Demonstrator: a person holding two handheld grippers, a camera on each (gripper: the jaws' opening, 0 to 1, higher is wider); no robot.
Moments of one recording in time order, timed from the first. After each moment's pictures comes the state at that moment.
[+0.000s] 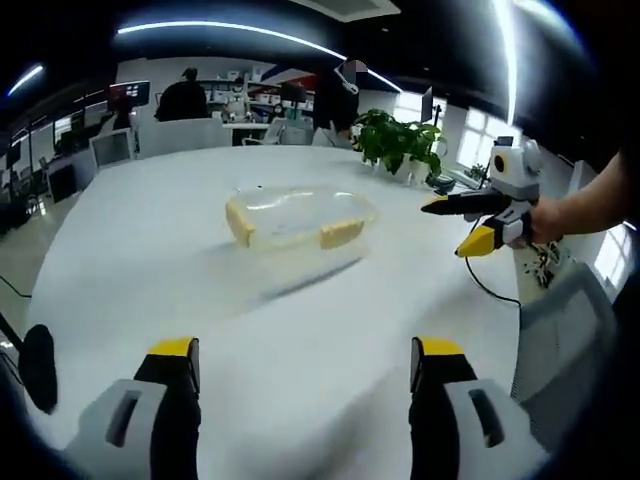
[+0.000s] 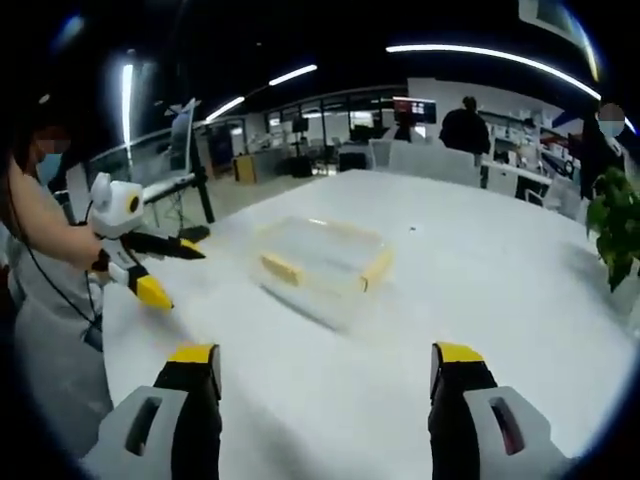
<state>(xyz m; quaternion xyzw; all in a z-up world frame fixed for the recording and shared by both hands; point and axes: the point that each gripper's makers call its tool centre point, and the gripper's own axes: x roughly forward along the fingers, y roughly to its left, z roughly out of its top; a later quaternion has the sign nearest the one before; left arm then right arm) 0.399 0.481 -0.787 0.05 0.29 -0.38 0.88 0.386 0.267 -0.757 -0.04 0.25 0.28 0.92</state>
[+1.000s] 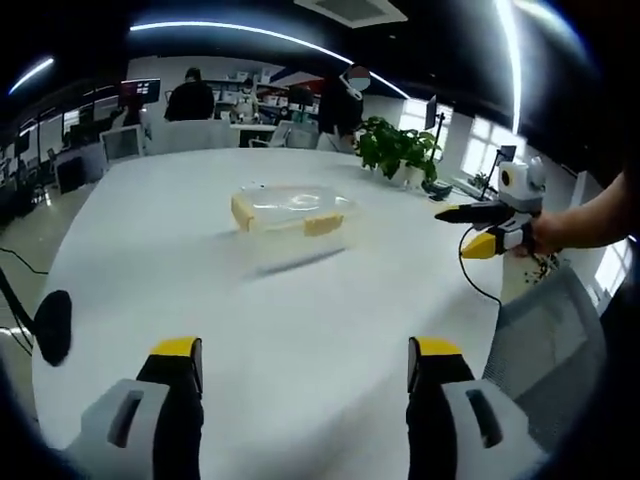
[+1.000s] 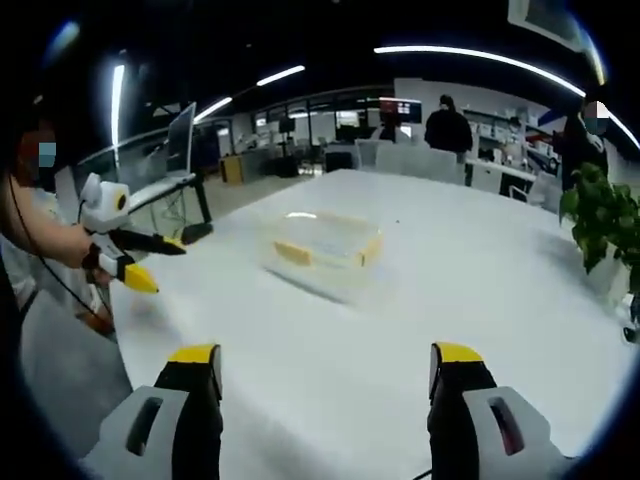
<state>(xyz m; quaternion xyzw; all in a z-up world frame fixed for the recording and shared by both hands) 0.350 0.498 -0.767 0.02 0.29 -0.36 0.88 0.333 0.251 -0.743 -0.04 0.26 0.25 0.93</state>
